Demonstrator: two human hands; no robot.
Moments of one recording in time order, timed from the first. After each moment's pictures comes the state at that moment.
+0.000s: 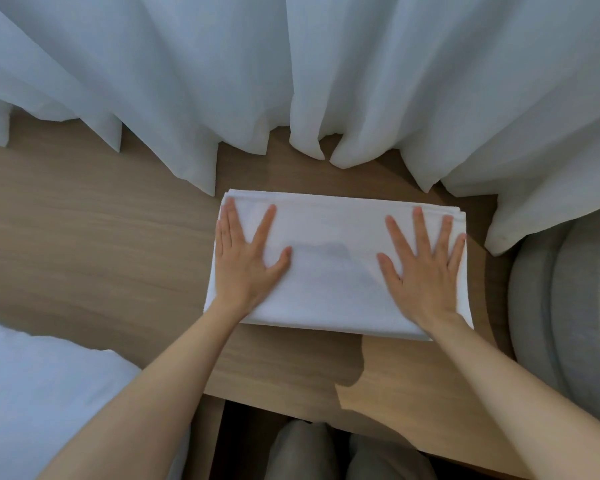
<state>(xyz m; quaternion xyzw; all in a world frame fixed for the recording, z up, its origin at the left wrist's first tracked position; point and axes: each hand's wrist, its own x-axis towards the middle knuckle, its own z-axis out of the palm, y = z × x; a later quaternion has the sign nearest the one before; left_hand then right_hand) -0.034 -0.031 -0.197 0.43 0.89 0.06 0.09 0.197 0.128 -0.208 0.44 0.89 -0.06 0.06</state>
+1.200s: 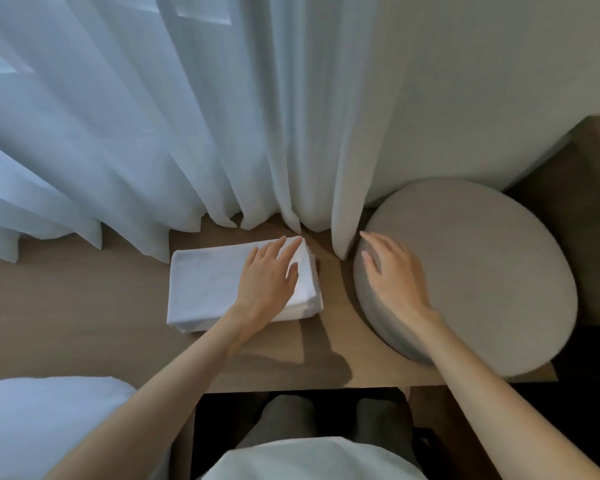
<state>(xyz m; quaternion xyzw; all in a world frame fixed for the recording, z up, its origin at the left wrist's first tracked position) 0.190 0.019 0.124 0.61 0.78 0.08 0.11 0.389 0.112 0.127 0.51 0.83 -0.20 -0.11</state>
